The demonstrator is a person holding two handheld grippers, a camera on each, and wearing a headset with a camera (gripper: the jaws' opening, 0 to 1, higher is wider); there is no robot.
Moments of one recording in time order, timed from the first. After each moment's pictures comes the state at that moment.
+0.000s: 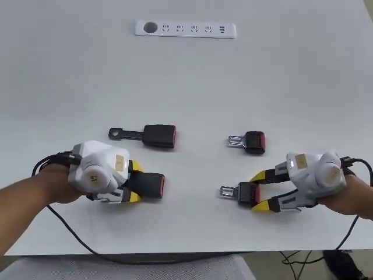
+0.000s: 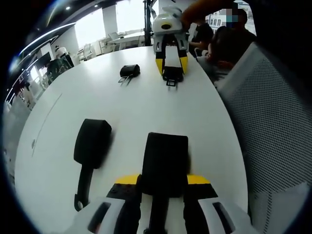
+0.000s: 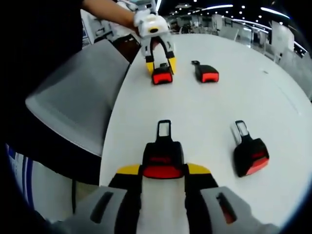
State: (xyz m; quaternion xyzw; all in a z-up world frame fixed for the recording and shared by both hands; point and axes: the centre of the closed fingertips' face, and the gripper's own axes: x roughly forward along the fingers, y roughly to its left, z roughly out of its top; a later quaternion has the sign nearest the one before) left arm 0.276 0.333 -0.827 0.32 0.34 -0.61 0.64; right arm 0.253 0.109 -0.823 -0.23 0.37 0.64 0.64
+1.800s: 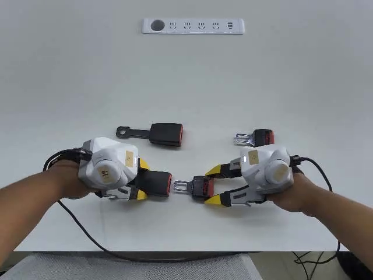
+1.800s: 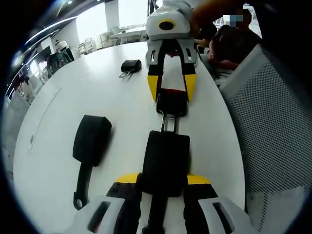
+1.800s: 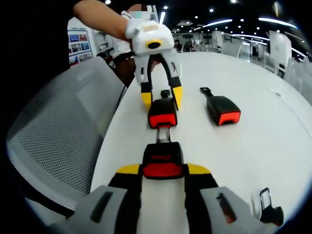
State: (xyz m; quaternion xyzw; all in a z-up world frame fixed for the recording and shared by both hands) left arm 0.277 0.334 -0.828 0.32 0.36 -0.61 0.63; right arm 0.264 0.229 -0.824 -0.18 0.30 0.66 0.66
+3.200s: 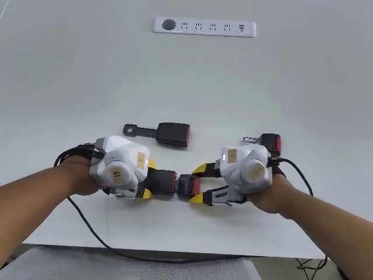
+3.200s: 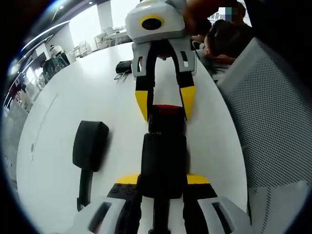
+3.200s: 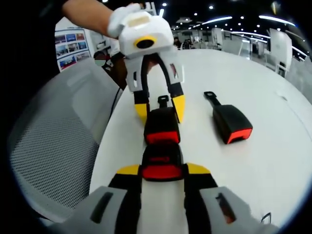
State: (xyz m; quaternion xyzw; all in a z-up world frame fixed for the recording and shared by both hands) left arm 0.277 0.331 -0.828 0.35 0.35 -0.61 0.62; right arm 0.268 0.268 -0.823 -0.18 0.31 0.66 0.66
